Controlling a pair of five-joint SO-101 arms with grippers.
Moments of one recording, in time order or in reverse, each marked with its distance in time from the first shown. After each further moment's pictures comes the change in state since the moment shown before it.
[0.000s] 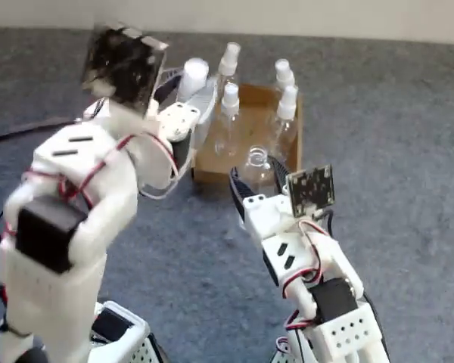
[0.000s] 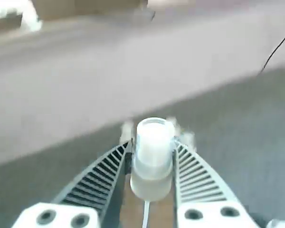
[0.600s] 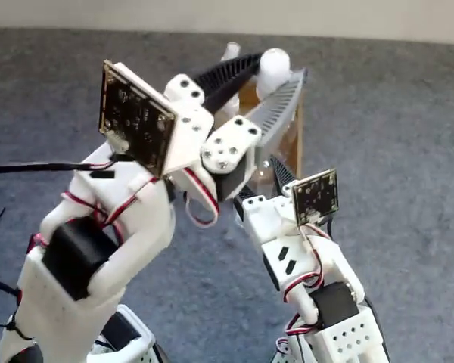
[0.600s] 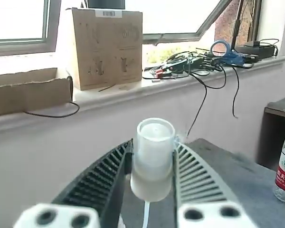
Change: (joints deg) left arm 15.6 -1.9 3.2 -19.3 1.8; right arm -0.4 -1.6 0.4 -1.7 -0.2
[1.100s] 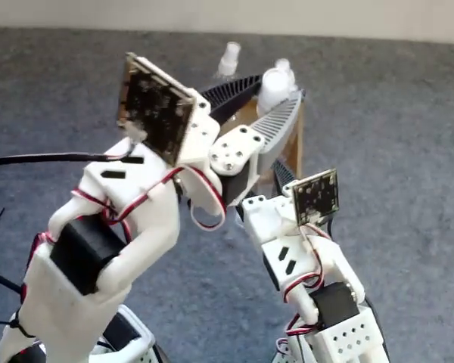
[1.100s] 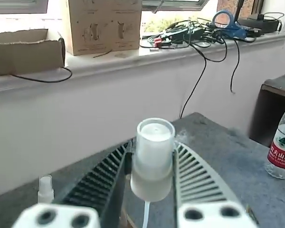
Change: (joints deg) left arm 0.0 0.0 3.3 3.5 3.2; right arm 0.0 0.0 0.0 0.0 -0.2
